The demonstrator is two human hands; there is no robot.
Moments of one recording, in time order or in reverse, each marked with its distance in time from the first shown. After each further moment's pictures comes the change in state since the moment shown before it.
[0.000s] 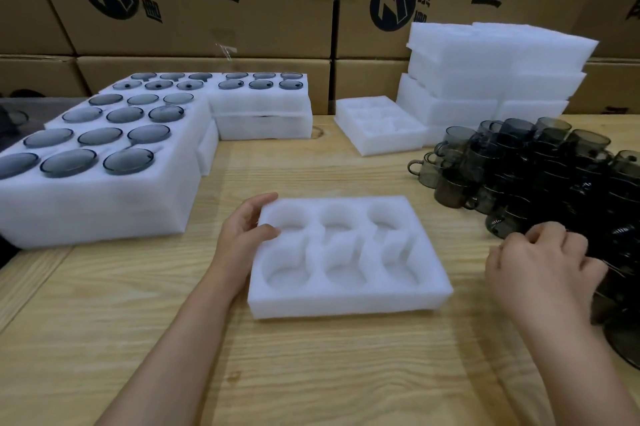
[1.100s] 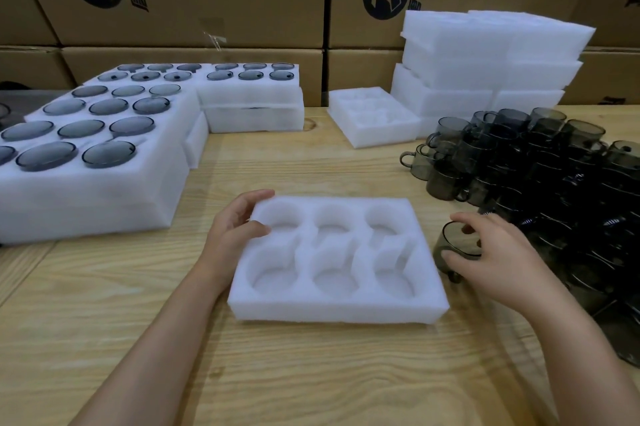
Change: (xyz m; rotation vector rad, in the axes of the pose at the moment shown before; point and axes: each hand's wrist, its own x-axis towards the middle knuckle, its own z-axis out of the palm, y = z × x) left_hand -0.005 0.003 0.004 0.033 -0.090 0.017; right_hand 0.023 0.012 0.013 0.581 -0.280 -0.333
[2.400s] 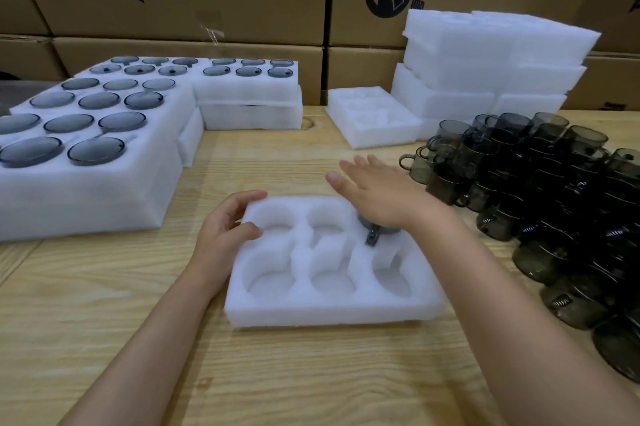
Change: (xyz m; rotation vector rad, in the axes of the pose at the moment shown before) left_hand 0.001 -0.003 0.001 0.072 0.067 0.031; right_hand 0.090 -0.104 0.028 -0.183 -0.273 -0.326
